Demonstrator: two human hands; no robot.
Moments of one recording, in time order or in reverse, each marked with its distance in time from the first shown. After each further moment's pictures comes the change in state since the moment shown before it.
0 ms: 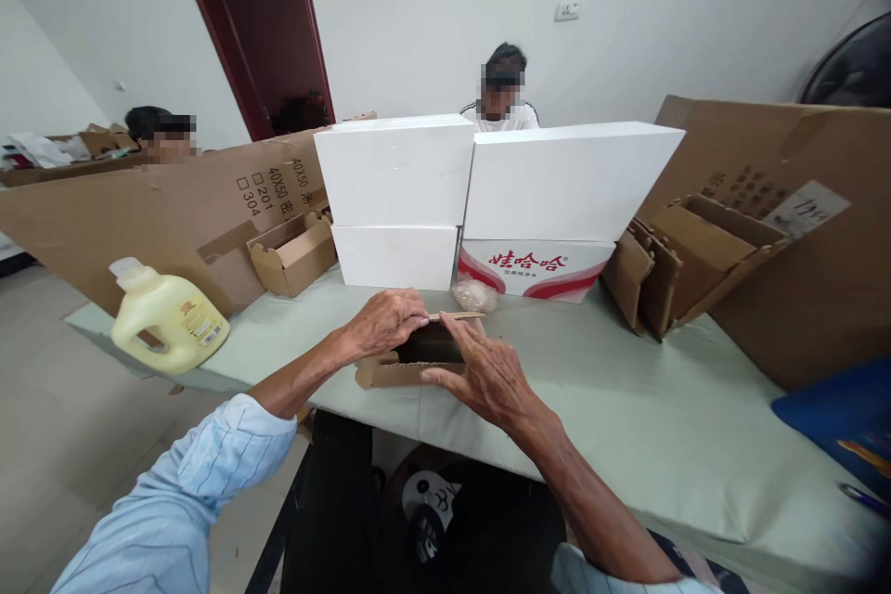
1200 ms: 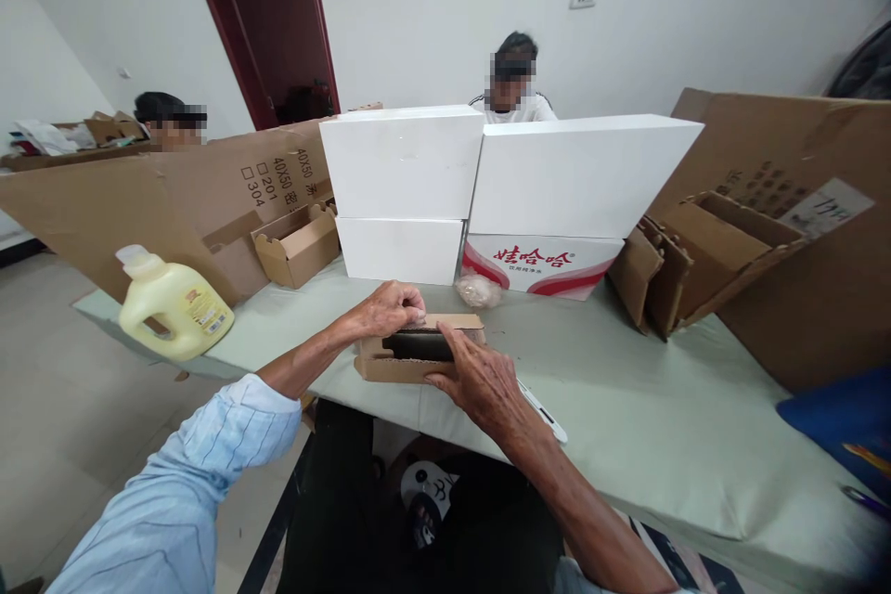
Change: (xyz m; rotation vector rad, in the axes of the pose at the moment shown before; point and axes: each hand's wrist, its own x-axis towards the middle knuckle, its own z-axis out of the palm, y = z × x) left_hand 0.002 -0.004 -0.005 -0.390 -0.038 -0.397; right_hand -0.011 -0.014 0.011 -0.074 -0.121 0.046
